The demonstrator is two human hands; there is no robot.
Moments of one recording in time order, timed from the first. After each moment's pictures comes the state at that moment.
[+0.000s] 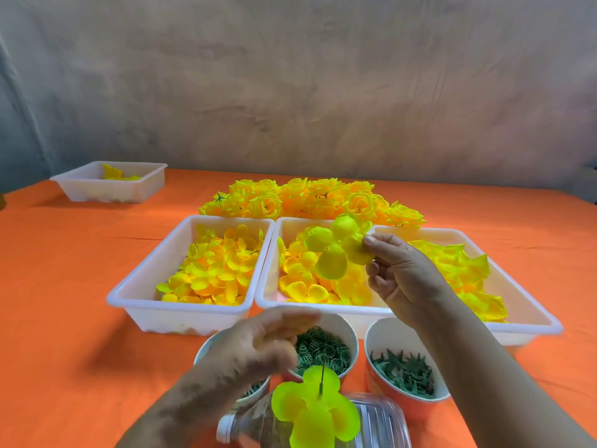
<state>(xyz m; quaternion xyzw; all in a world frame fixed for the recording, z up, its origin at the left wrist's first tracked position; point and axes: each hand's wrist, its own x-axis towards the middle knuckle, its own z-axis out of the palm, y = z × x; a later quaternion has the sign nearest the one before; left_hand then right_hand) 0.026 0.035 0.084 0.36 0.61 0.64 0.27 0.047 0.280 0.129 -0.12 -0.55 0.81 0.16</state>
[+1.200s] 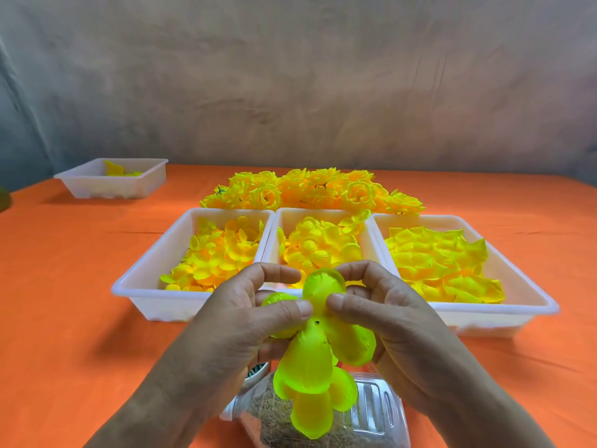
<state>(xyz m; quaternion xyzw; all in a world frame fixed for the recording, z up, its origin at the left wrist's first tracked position) 0.067 0.039 0.144 0.19 0.60 0.74 0.25 0.138 0.200 0.140 -0.02 -0.58 0.81 0.06</state>
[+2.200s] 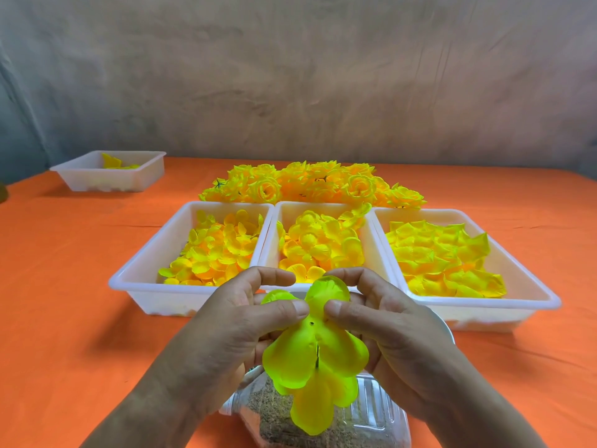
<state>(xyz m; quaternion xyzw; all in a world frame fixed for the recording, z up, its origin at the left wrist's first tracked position) 0.065 0.040 0.137 0.15 0.61 0.73 0.27 0.140 0.198 0.132 -0.03 -0.57 0.82 0.02</state>
